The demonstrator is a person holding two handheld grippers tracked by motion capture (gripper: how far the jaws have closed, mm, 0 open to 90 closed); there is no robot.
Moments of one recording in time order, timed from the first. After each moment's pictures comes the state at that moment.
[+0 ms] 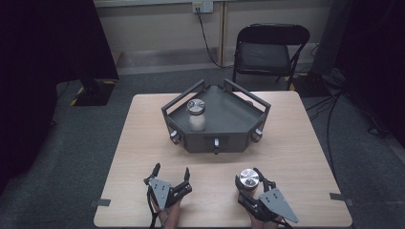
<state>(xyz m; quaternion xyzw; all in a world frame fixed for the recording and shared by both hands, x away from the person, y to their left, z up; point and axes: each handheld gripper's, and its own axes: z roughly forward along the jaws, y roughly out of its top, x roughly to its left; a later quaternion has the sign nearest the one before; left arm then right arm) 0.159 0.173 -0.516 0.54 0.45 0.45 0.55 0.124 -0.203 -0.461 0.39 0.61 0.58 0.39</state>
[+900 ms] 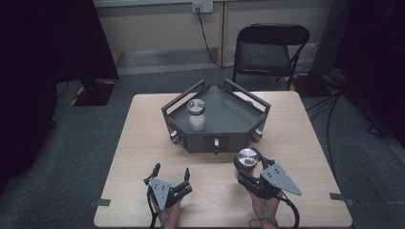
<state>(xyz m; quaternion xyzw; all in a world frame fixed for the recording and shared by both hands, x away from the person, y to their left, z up) 0.159 0.173 -0.516 0.54 0.45 0.45 0.55 0.173 -0.216 -0.419 0.37 0.61 0.60 0.36</state>
